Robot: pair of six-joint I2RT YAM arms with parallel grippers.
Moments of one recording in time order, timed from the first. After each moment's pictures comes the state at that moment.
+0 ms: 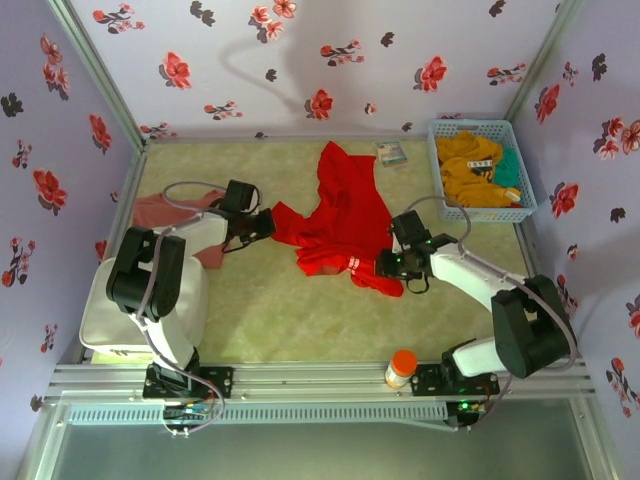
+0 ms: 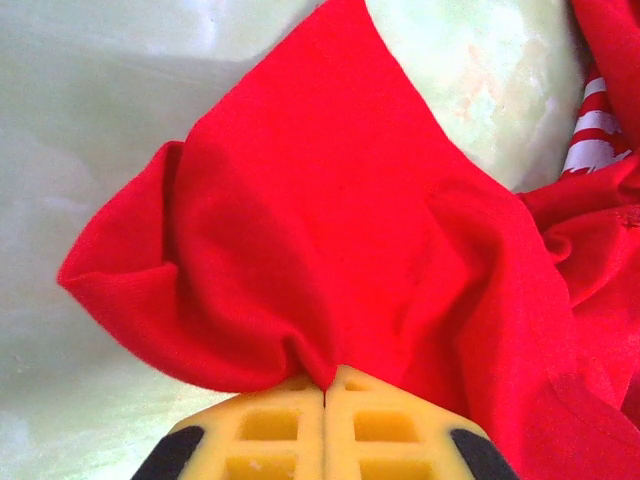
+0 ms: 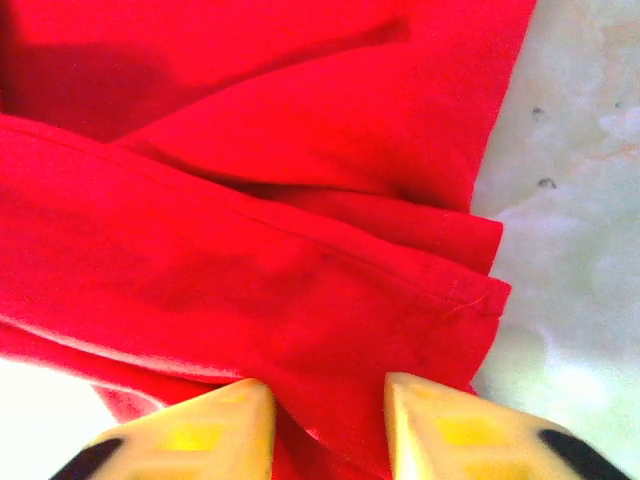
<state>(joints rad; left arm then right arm) -0.36 1.78 1.04 -0.22 0.24 -0.58 0.44 1.39 0.75 -0.52 -0.13 0.47</state>
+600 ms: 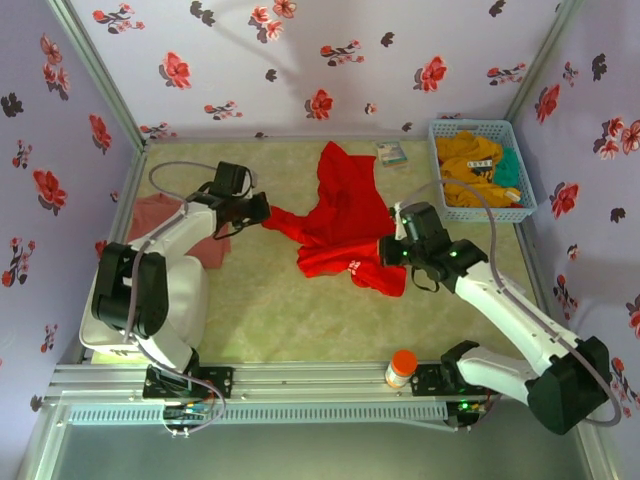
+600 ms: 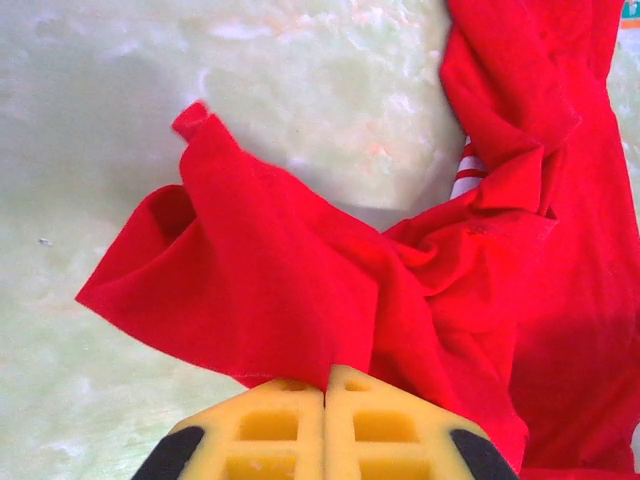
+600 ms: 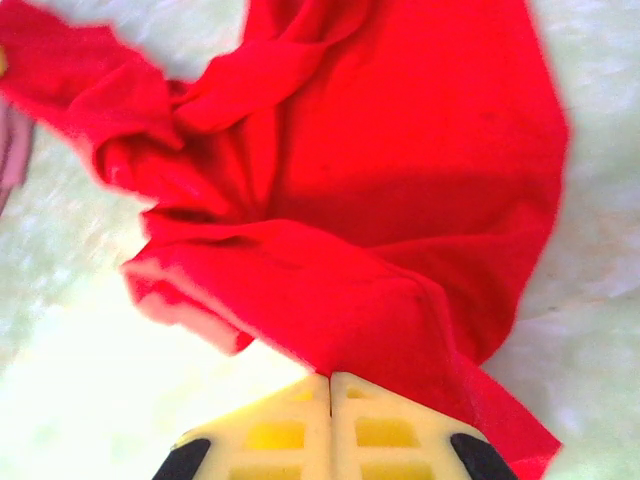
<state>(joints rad) -0.34 1.65 1.16 -0.42 0.21 -0.51 0.58 1.08 0.87 -0.62 -0.09 0.40</state>
